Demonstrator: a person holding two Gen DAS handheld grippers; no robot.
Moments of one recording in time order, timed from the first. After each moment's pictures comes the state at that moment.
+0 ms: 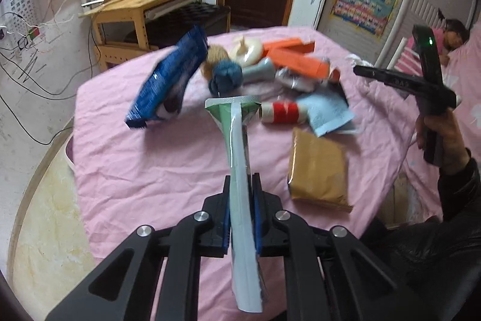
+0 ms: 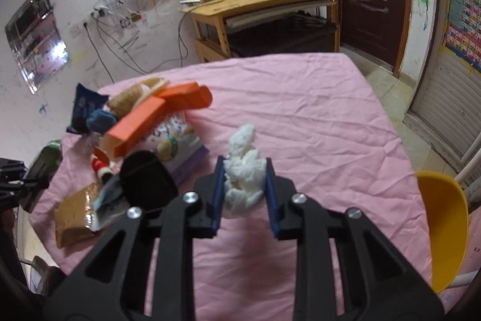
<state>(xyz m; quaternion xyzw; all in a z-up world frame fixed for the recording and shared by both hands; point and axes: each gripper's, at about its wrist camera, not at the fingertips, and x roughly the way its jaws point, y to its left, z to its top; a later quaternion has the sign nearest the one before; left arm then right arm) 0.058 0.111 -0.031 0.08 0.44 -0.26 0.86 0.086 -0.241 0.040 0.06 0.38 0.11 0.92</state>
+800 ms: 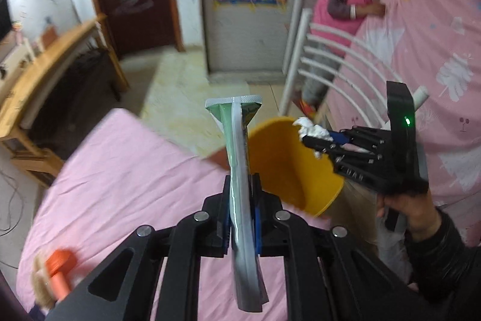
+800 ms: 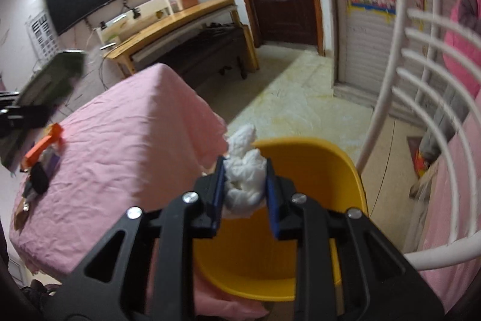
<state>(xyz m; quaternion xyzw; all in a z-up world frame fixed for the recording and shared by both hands) 0.109 -0.326 0.003 0.22 0.43 -0.43 0.76 0.020 -0.507 -0.014 0.16 0.36 -0.04 0.92</state>
